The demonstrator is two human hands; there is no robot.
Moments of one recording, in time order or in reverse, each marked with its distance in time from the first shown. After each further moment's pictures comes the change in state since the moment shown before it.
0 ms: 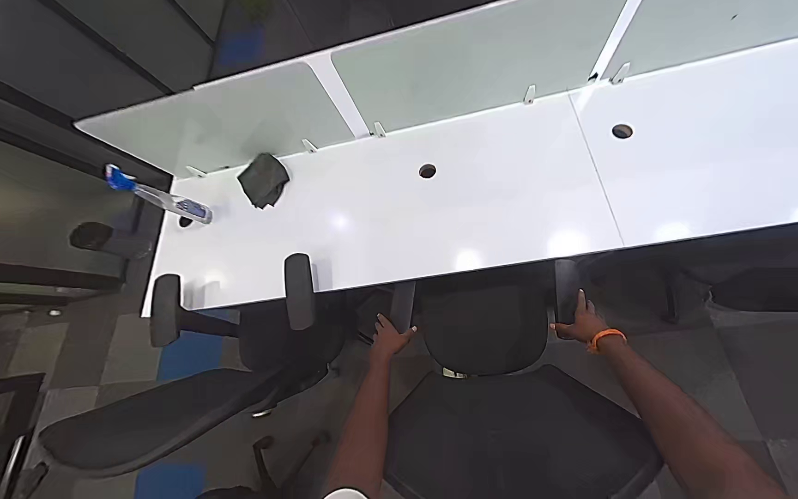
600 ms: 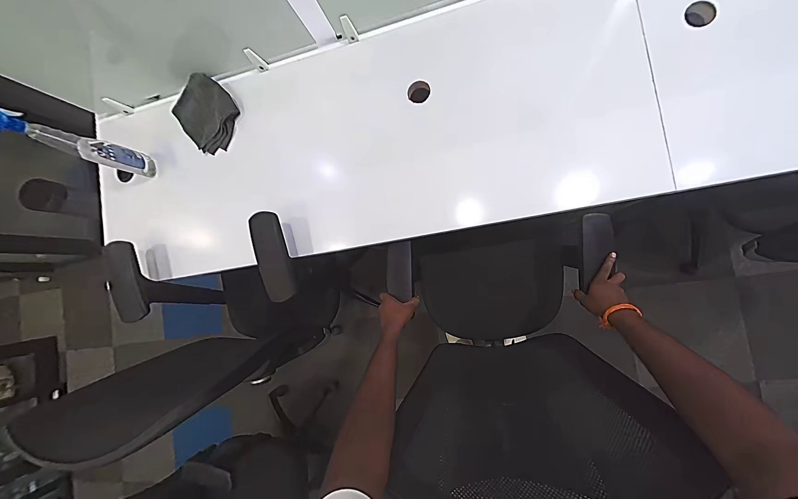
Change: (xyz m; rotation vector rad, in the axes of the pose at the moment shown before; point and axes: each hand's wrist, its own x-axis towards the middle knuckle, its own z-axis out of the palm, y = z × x) left_hand 0.012 0.009 0.045 -0.119 0.037 -0.158; right_hand 0.029 0.008 0.056 -0.074 0.063 0.198
